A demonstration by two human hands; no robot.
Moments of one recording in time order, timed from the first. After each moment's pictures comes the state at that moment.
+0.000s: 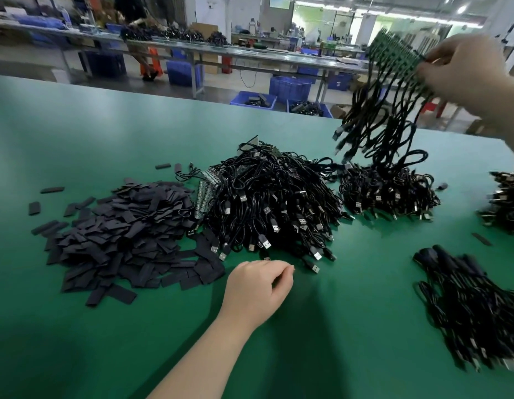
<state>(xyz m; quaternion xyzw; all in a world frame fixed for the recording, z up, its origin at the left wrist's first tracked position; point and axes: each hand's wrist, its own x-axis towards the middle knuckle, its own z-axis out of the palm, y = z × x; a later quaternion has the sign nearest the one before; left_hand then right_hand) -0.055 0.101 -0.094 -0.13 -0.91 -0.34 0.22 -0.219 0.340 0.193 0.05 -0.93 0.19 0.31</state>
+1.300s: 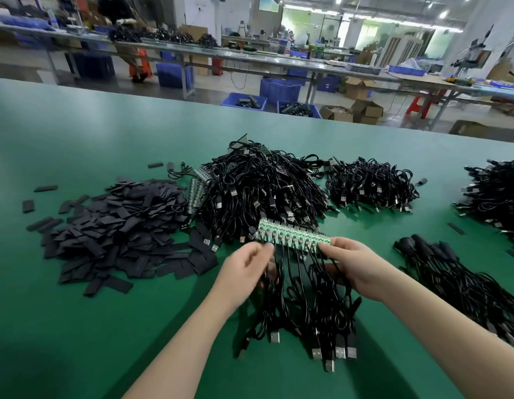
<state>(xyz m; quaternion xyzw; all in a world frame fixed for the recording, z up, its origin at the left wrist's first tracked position) -0.048 0.088 -0.085 -0.03 -0.78 -0.63 -0.01 -0.092 0.316 -0.041 -0.08 -0.75 0.62 -0.21</state>
